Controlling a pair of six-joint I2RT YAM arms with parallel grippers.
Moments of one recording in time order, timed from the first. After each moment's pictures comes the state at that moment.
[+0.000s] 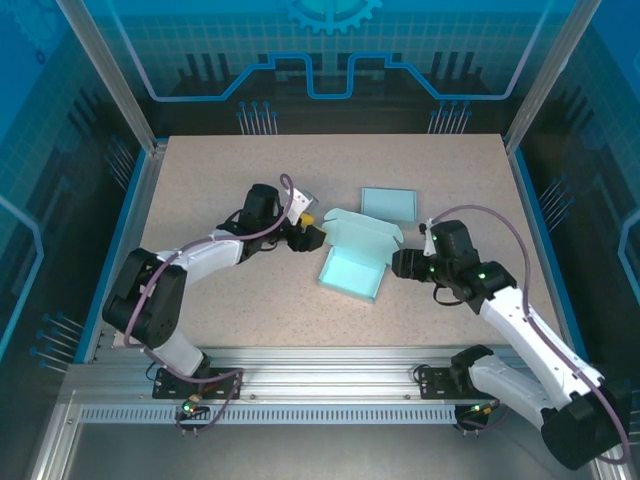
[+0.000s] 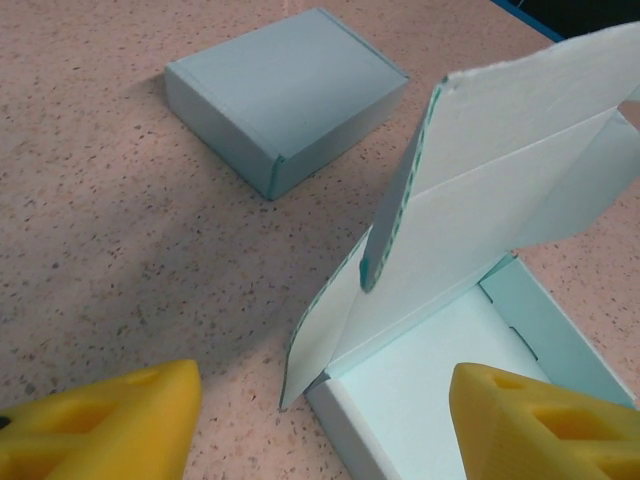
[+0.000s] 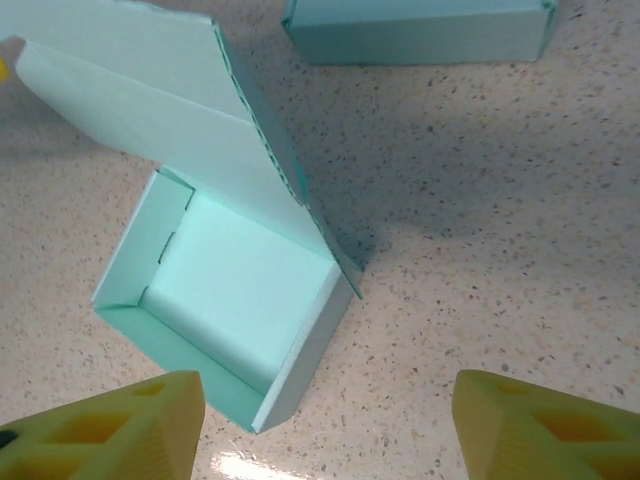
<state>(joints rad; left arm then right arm) -0.40 1.62 0.93 0.08 0.55 0.06 0.39 0.94 0.73 -0.65 -0.08 0.43</state>
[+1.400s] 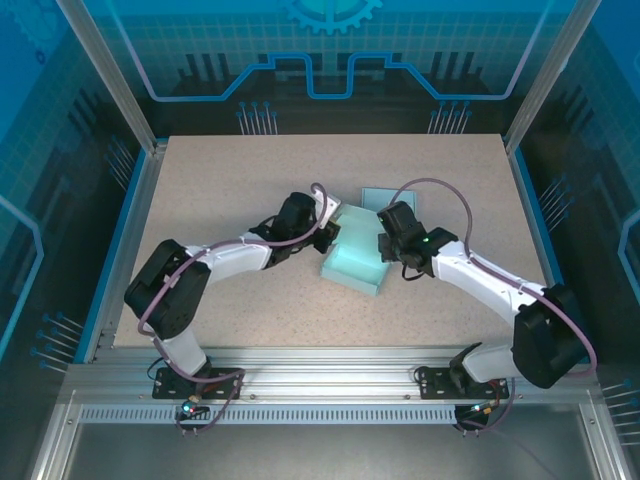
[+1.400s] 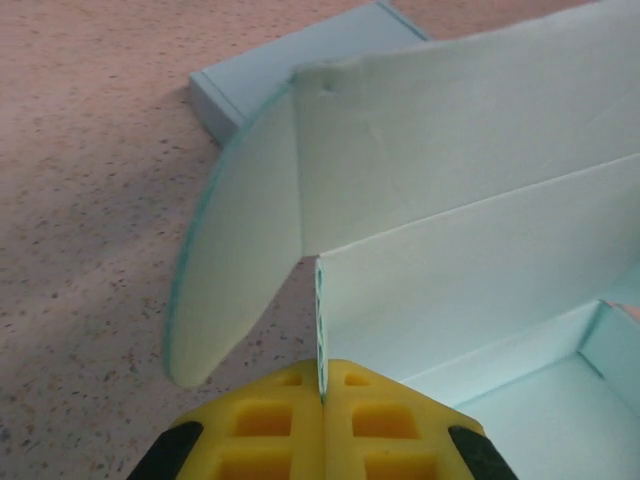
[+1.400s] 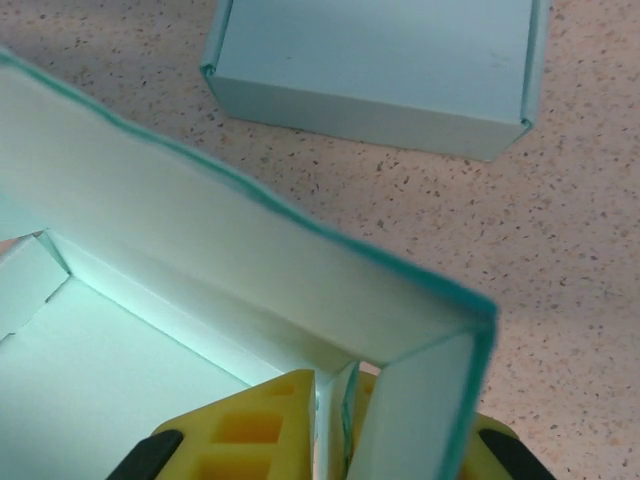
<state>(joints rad) -0.61 1.72 0.99 0.14 0.11 -0.09 0.58 1.38 0.94 -0.56 0.32 0.43</state>
